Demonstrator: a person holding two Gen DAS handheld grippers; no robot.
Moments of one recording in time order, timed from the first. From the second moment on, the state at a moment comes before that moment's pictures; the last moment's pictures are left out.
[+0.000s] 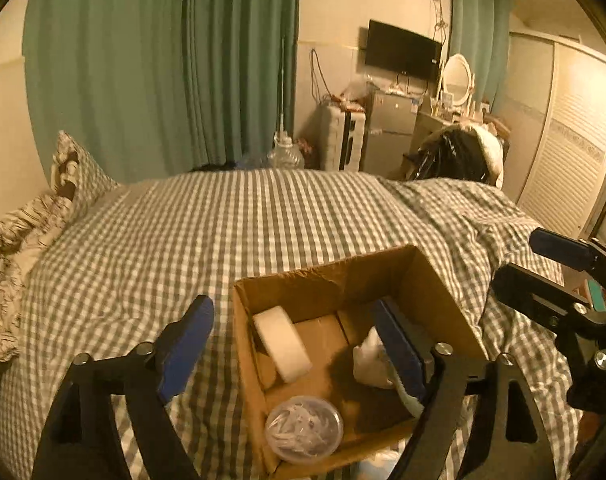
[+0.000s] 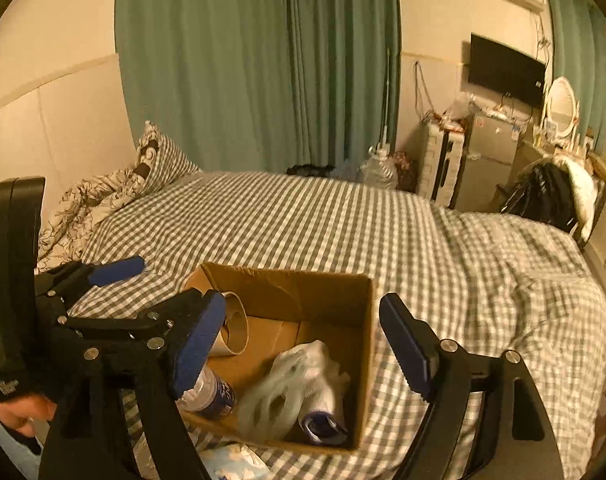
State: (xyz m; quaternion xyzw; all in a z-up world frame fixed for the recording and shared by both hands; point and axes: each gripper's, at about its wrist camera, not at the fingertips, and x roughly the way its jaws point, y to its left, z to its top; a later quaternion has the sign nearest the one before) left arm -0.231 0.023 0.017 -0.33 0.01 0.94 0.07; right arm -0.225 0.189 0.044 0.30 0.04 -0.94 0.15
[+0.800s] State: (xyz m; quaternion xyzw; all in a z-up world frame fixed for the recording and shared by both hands) left arm -0.100 -0.009 -0.040 -0.36 -0.02 0.93 0.04; right arm -0.094 0.197 -0.003 0.33 0.03 -0.94 0.09
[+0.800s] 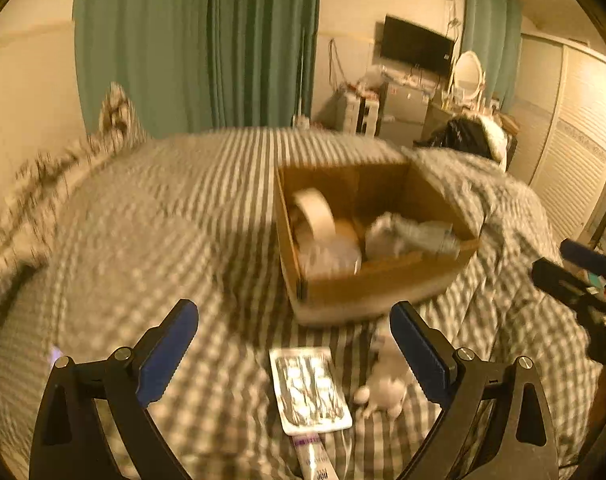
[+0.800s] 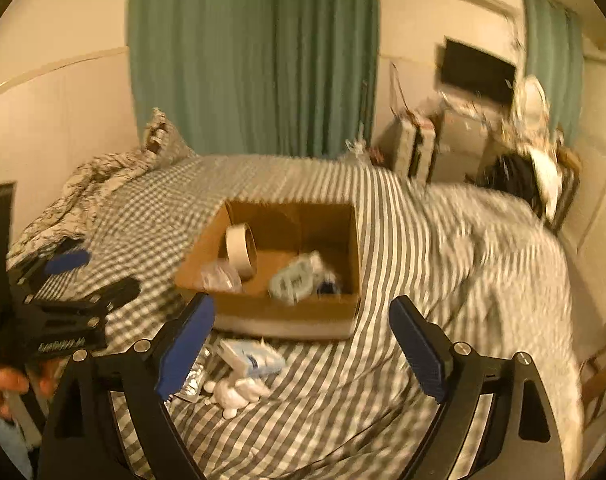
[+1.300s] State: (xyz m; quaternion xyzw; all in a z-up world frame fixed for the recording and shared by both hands) left arm -0.131 0.011 -0.156 -0.47 0.02 0.88 0.02; right arm -0.109 0.202 -0.086 0.39 0.03 -0.92 0.08
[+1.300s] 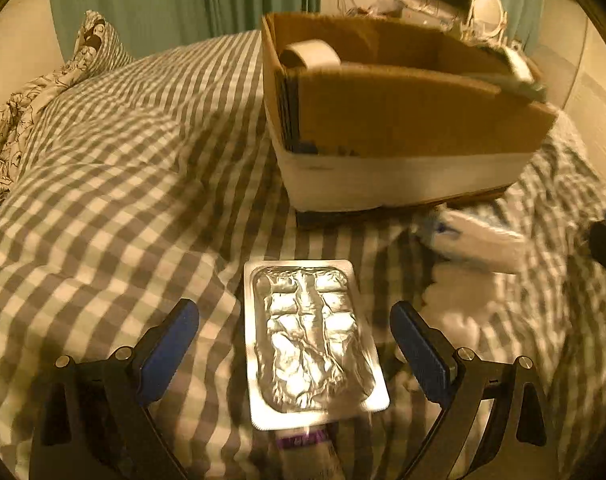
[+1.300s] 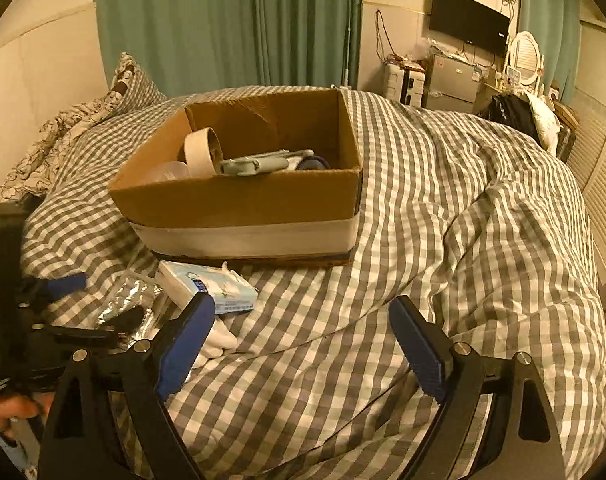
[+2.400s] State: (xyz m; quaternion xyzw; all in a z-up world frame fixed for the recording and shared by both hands) left arm -0.111 -0.051 -0.105 -0.41 -0.03 0.91 0.02; right arm -0.140 0.103 -0.130 0.42 0.17 -0.88 0.15
